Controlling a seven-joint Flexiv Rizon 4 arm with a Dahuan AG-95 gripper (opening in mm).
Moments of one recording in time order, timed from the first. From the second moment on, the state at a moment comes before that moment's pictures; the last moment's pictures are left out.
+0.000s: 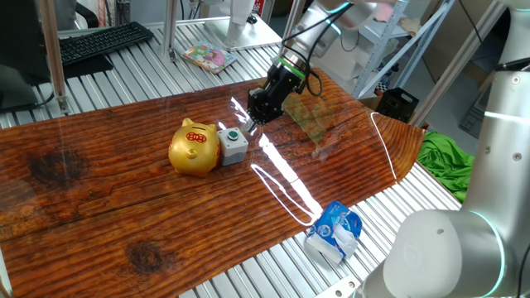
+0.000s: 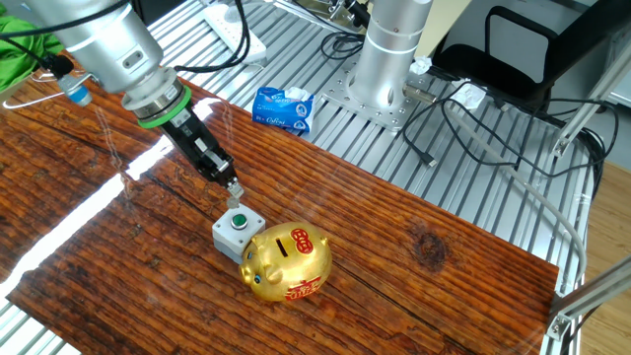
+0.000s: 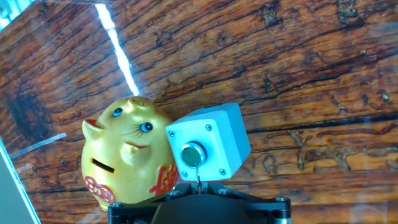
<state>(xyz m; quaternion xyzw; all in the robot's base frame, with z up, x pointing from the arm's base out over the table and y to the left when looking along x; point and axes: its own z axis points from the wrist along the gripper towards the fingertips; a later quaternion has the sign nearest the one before) 0.550 -0.057 0.120 -0.15 -0.95 -0.26 0.10</state>
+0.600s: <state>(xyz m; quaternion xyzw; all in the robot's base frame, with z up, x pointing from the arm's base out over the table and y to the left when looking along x) 0.543 -0.034 0.144 -0.19 -0.95 -0.21 0.12</state>
